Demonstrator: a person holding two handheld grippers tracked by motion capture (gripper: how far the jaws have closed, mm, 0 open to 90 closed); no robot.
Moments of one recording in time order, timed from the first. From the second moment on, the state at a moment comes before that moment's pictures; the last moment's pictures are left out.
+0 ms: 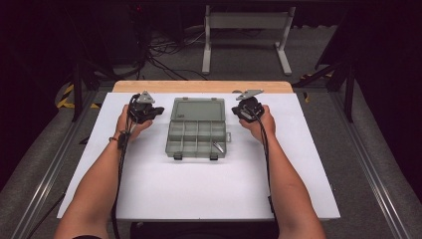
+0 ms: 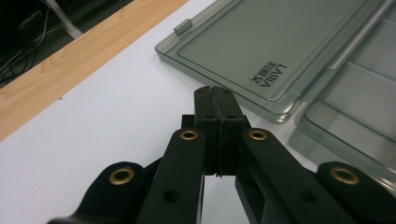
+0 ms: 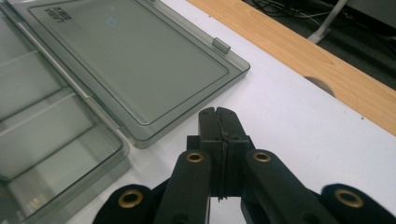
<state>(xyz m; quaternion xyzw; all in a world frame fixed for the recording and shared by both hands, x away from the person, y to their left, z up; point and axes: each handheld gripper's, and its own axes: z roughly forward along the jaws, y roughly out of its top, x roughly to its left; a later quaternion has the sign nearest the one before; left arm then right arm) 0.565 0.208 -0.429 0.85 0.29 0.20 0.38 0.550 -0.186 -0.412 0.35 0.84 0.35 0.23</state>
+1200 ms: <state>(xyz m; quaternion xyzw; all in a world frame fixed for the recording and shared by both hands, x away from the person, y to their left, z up) 0.573 0.184 -0.459 0.88 0.29 0.16 0.34 0.572 -0.157 -0.440 0.33 0.89 0.26 0.19</state>
